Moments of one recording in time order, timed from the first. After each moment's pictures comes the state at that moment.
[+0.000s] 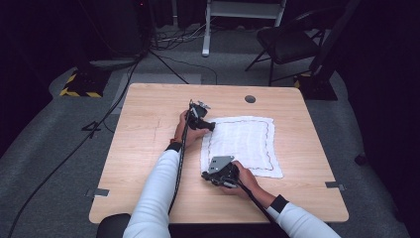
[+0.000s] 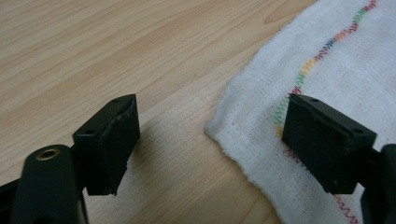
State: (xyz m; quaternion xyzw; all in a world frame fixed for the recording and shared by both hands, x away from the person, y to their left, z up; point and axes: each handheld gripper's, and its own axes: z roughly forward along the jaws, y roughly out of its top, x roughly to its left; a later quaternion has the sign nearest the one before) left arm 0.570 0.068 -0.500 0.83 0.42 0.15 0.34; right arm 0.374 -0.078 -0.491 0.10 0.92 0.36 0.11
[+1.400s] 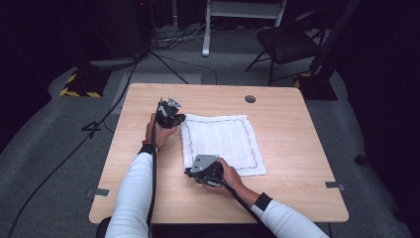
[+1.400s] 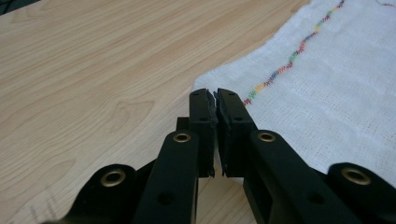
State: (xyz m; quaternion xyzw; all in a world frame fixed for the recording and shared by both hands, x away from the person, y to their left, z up) left arm 0.541 0.168 -0.466 0.82 0.41 0.17 0.36; right arm 0.369 -0.030 -0.475 0.08 0.90 0.40 0.13
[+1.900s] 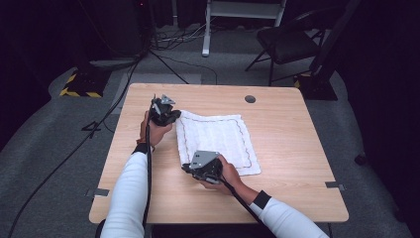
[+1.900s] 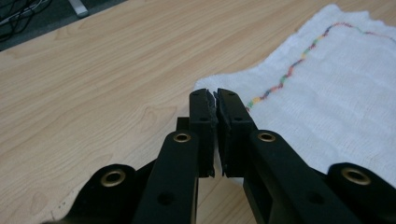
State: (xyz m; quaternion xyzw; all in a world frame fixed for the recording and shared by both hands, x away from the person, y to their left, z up) left arm 0.535 0.177 -0.446 0.81 0.40 0.19 0.38; right arm 0.370 -0.028 -0.456 0.08 0.89 0.42 0.14
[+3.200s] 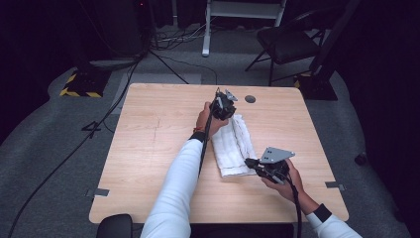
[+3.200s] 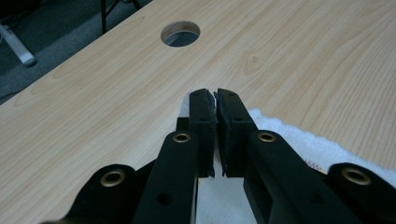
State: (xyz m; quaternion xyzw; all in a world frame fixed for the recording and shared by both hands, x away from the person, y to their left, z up) left arm 0.573 -0.018 -0.444 0.85 0.31 0.18 0.38; right arm 0.369 -0.211 -0.449 0.22 0.87 0.41 0.19
